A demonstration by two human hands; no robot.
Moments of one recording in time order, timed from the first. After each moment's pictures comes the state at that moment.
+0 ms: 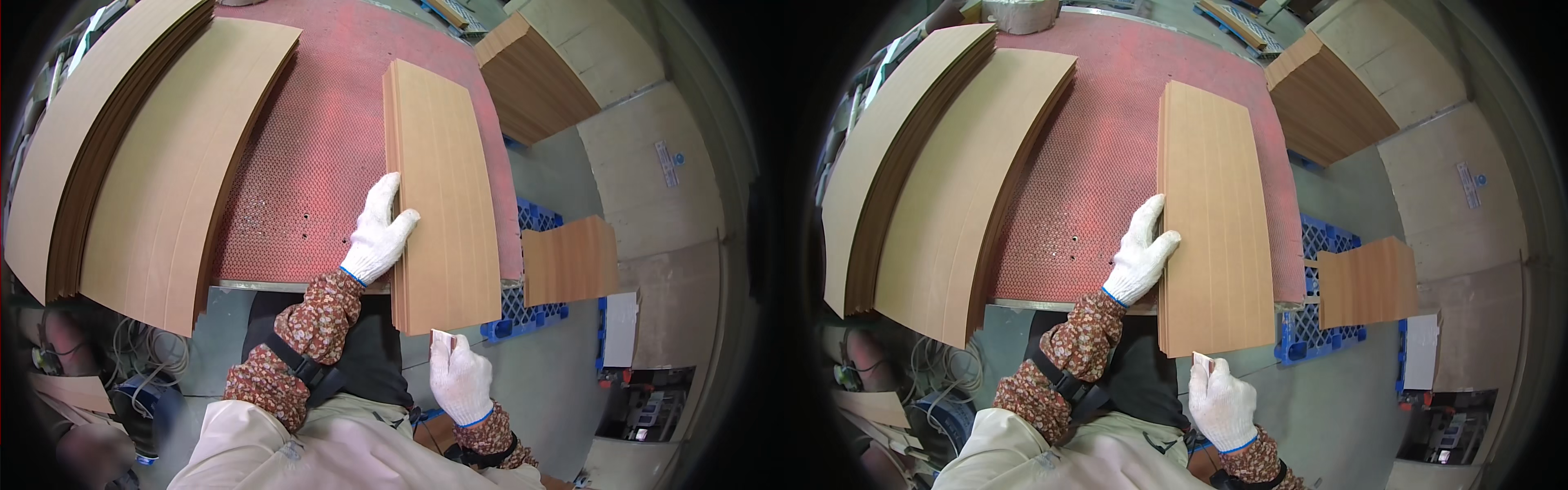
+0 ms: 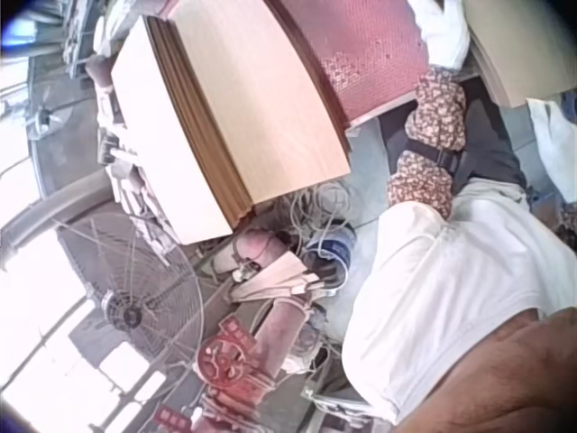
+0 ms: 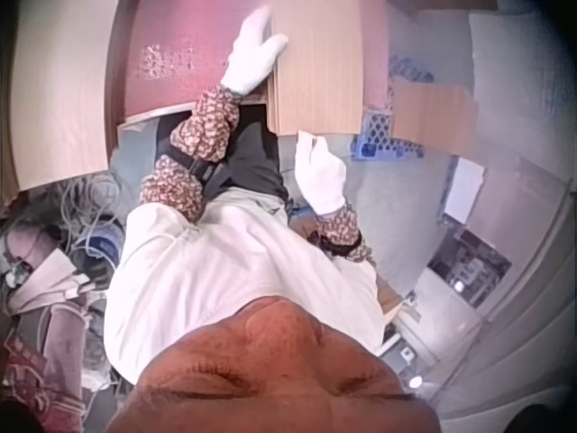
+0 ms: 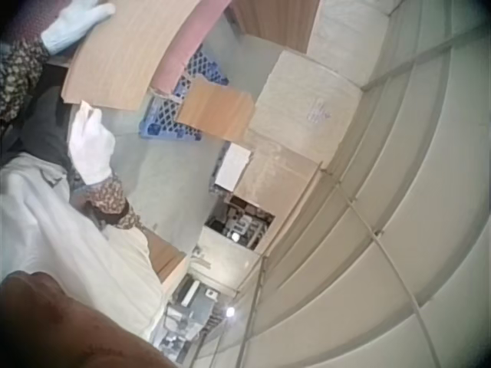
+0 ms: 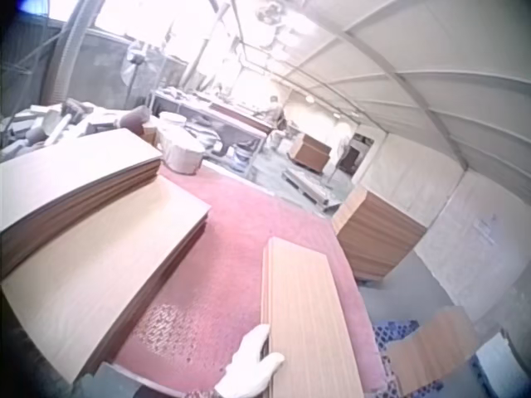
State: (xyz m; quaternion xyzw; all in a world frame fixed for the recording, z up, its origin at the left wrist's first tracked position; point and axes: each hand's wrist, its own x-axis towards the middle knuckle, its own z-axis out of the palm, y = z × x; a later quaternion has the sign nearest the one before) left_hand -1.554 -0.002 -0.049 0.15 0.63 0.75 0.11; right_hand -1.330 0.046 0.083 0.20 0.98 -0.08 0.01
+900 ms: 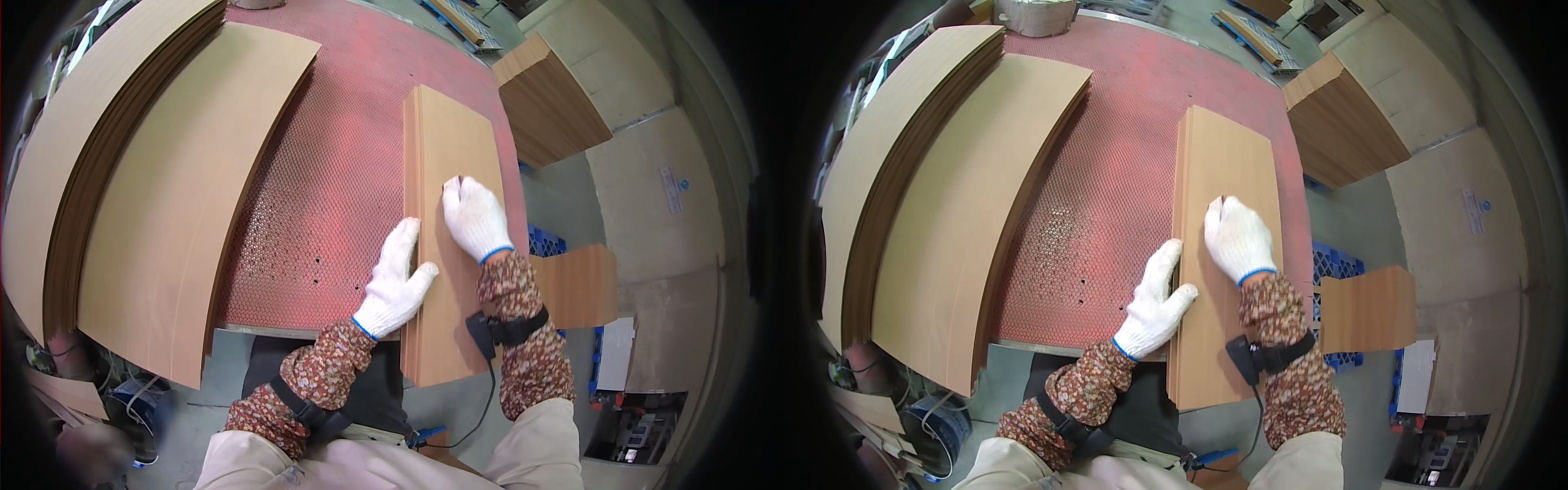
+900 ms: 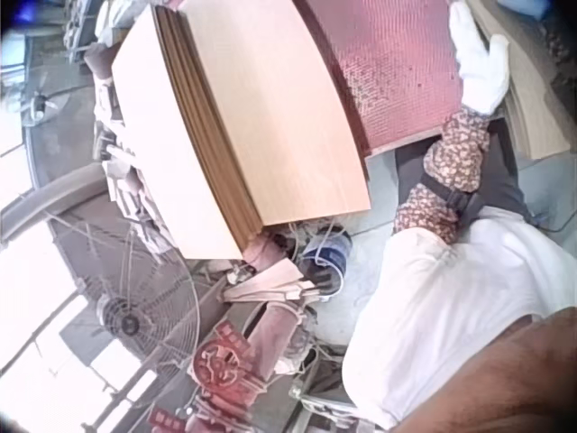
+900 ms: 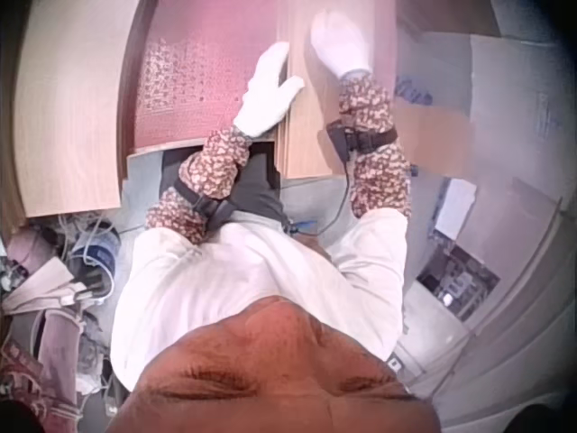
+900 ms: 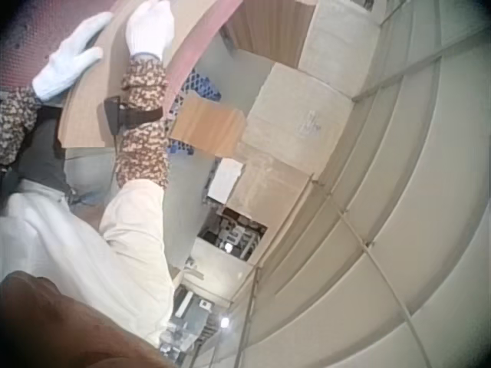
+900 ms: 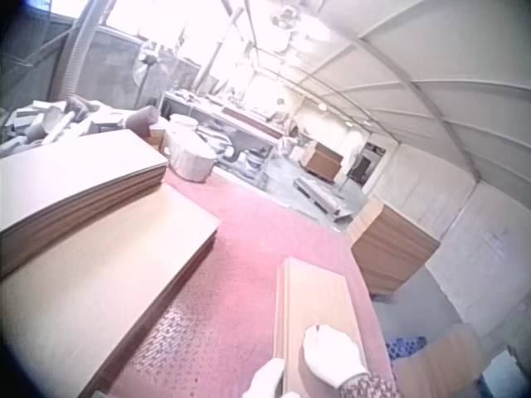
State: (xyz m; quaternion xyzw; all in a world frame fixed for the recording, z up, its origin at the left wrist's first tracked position) left_hand -1.497 -0.011 -0.032 0.16 0.65 0.74 0.08; right_hand -1.571 0.156 0.061 0.06 1.00 0.01 -0.03
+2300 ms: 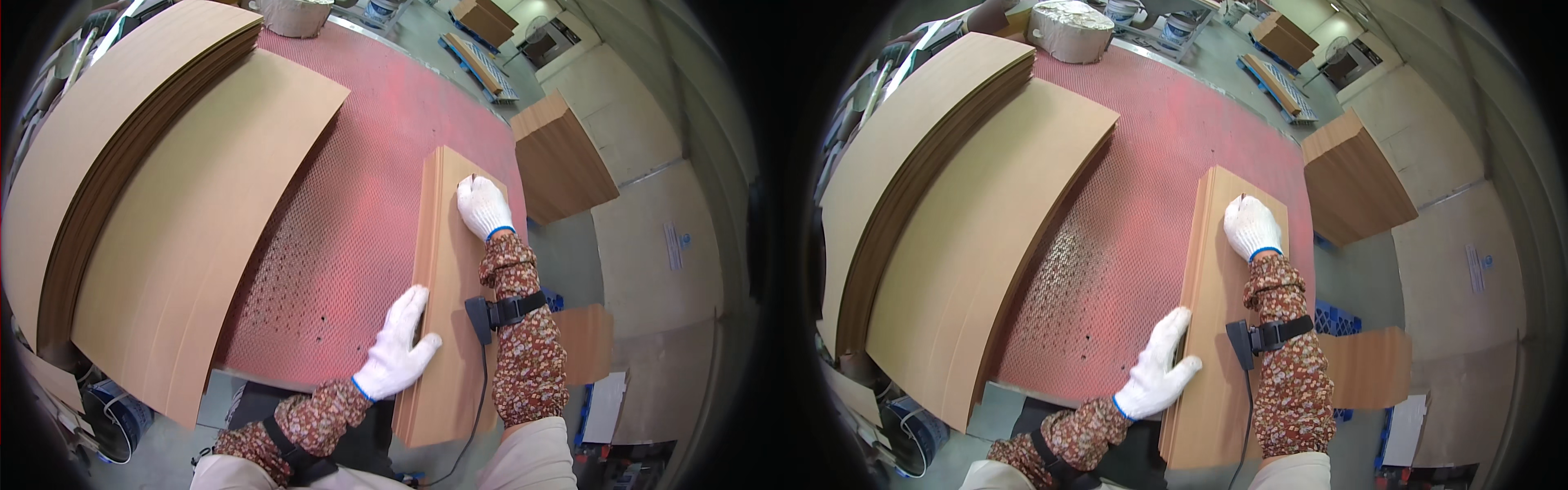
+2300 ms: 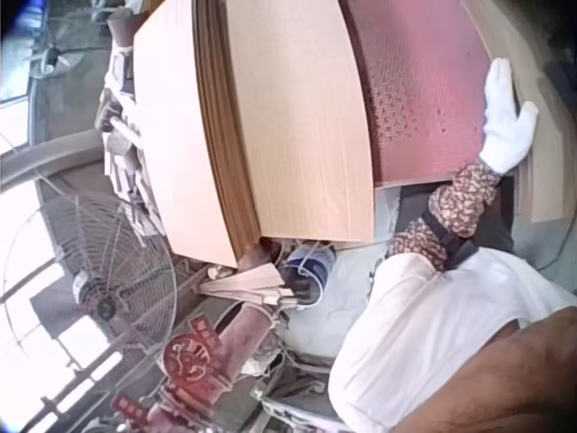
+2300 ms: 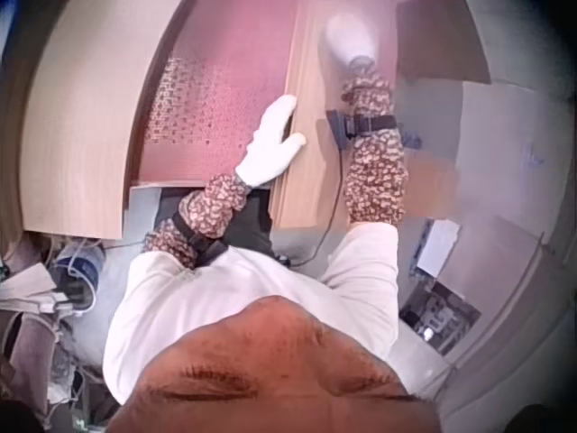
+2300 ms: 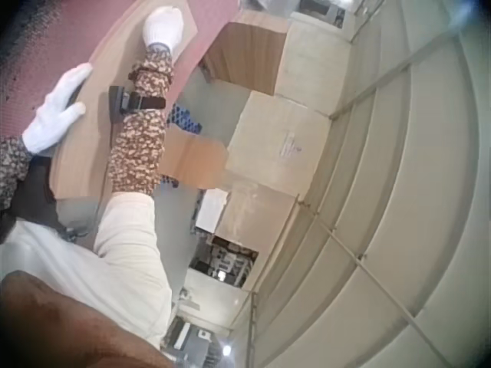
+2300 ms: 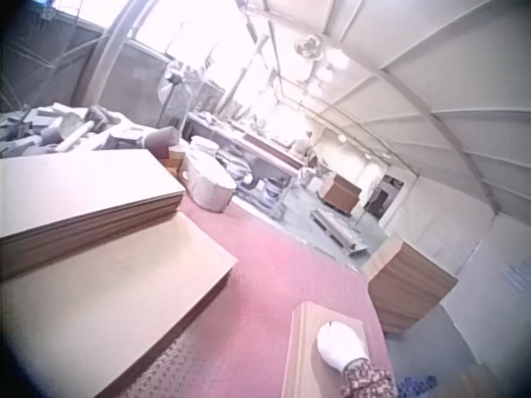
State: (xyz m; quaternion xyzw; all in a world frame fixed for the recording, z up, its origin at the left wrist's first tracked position) left_hand -1.564 -0.016 -0.027 0.17 0.64 0.74 0.12; right_hand -1.769 0.196 0.057 0.11 0.99 0.04 -0.01
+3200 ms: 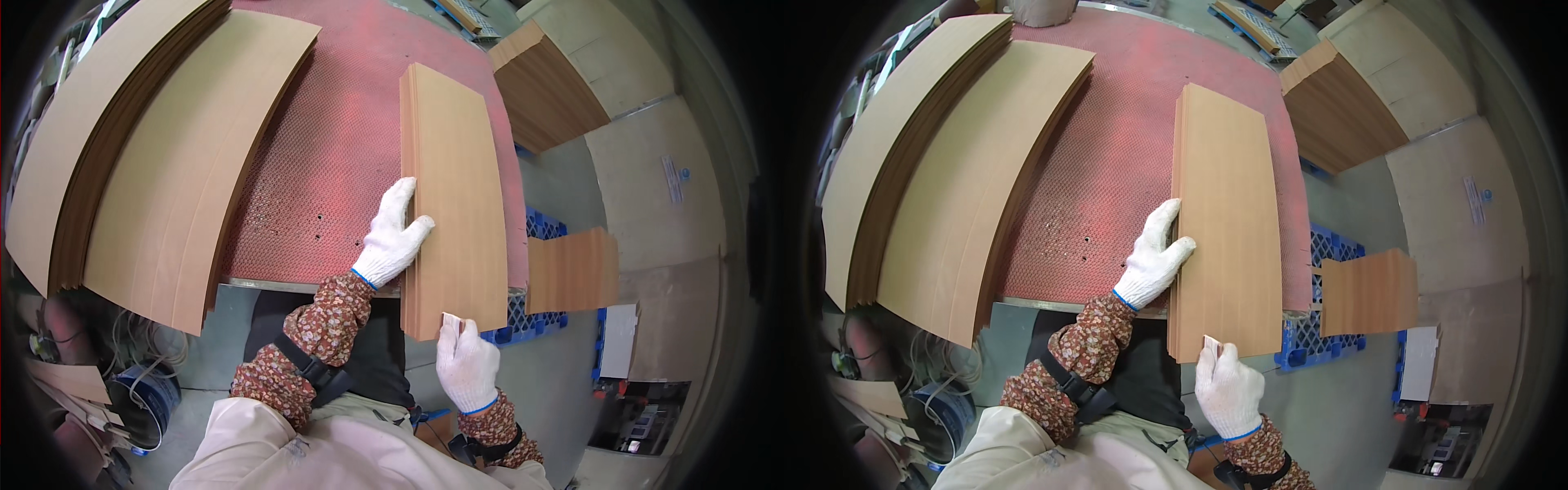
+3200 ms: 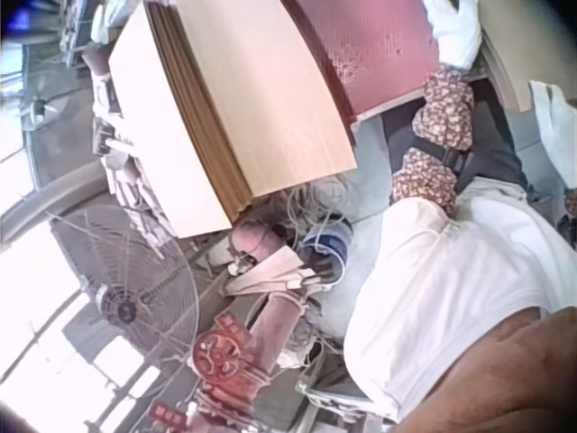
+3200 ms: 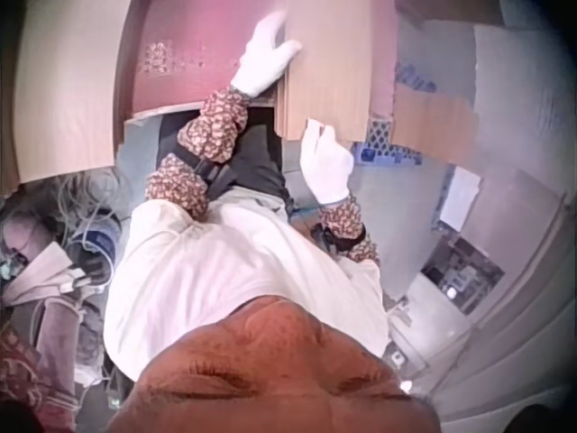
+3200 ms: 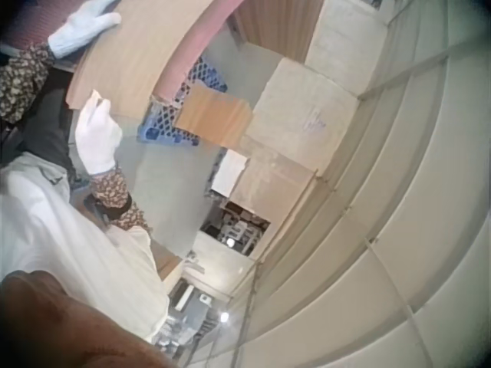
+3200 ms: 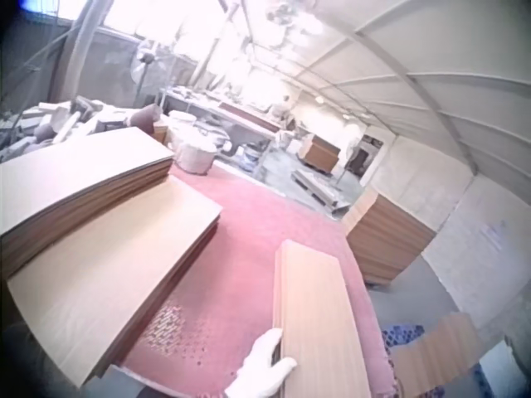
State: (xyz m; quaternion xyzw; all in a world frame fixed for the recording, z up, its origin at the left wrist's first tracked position) left_hand -1.822 0.067 -0.068 0.19 0.63 0.74 0.14; right_hand -1.624 0.098 0.064 0.23 0.97 0.00 0.01
